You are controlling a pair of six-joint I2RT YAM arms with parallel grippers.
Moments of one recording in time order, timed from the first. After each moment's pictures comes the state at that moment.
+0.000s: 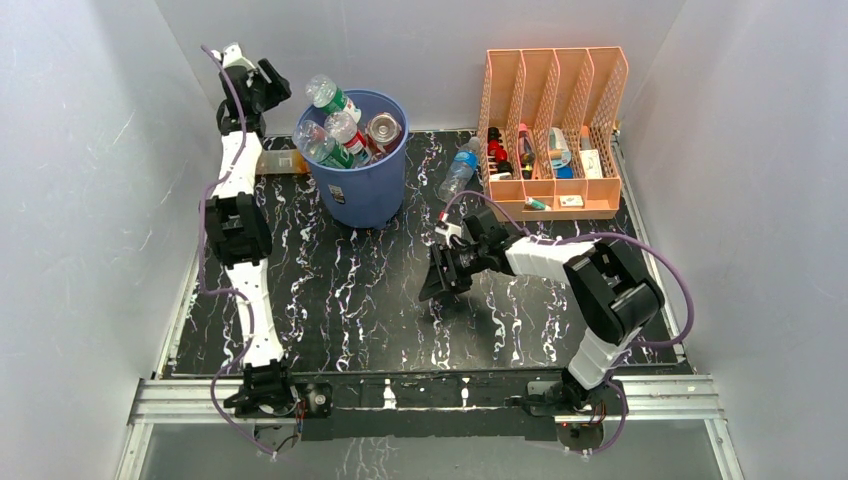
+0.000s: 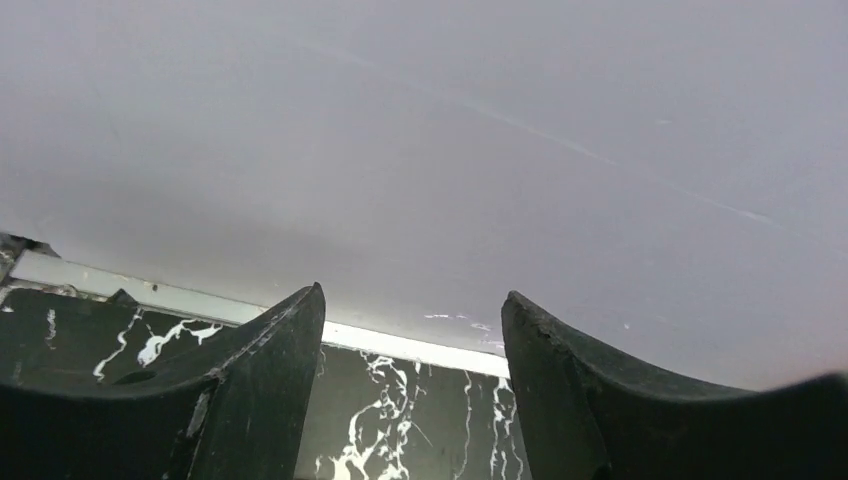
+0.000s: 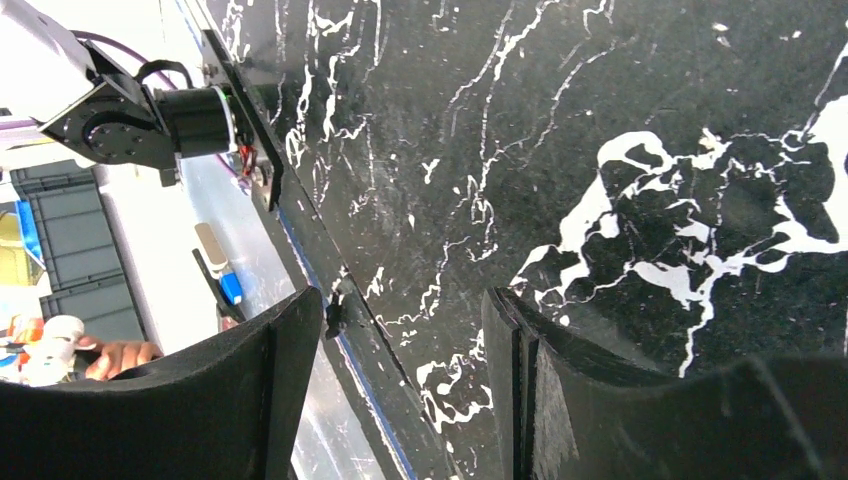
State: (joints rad) left arm 0.14 2.42 2.32 -0.07 0.12 -0.36; right arm 0.63 1.69 0.87 -0.08 -0.83 0.48
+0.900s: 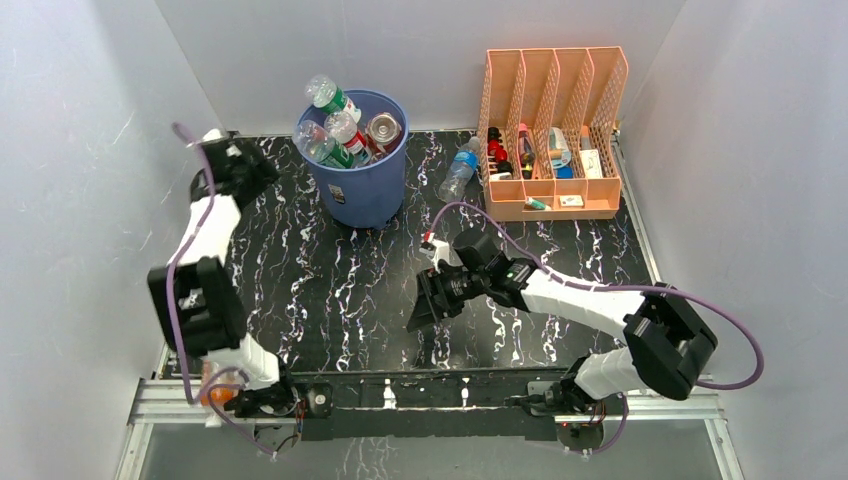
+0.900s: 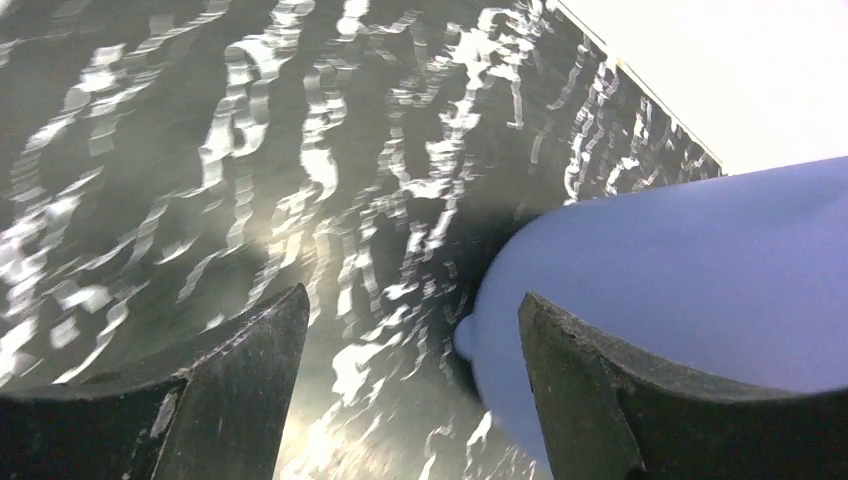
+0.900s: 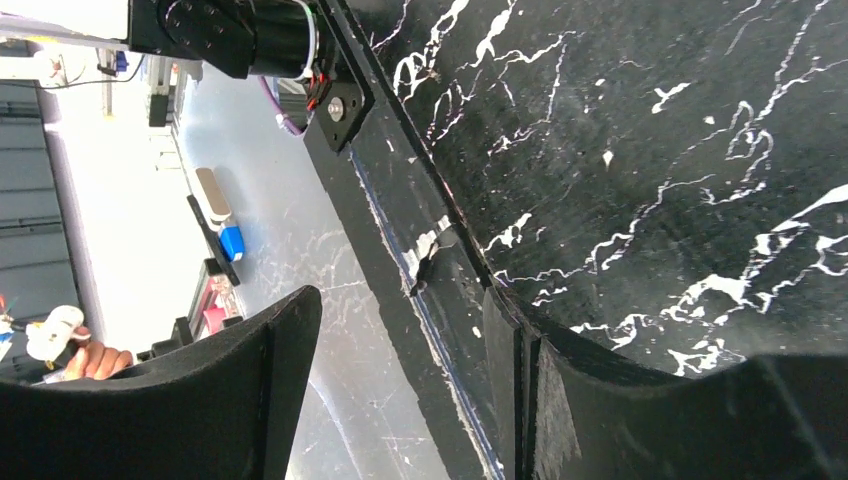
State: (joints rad) left arm 0.17 1.70 1.31 -0.28 0.06 -0.50; right arm 0.86 1.38 0.76 -0.09 -0.70 0.58
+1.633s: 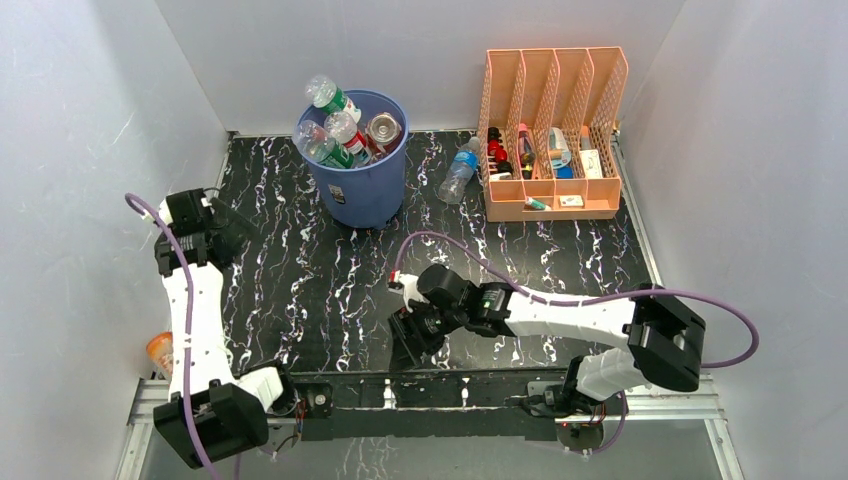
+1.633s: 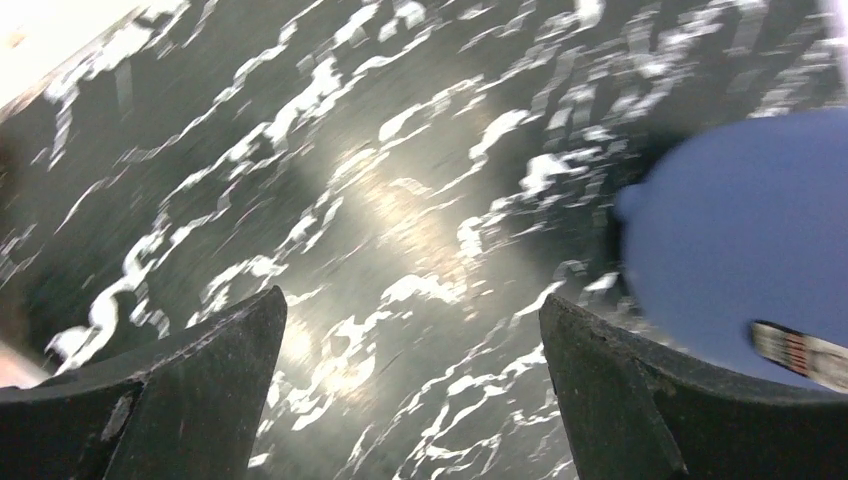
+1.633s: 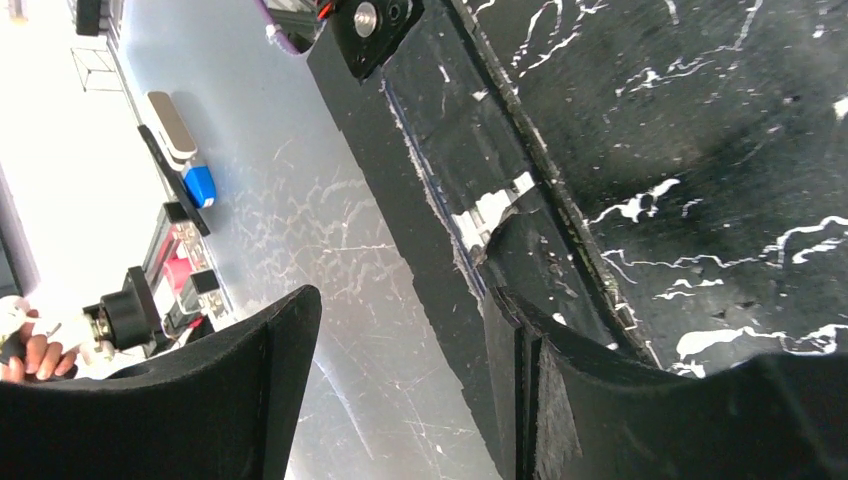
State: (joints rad) left arm 0.33 1.04 1.07 -0.84 -0.11 -0.60; right arm 1.19 1.39 0.83 -0.17 -0.49 0.65
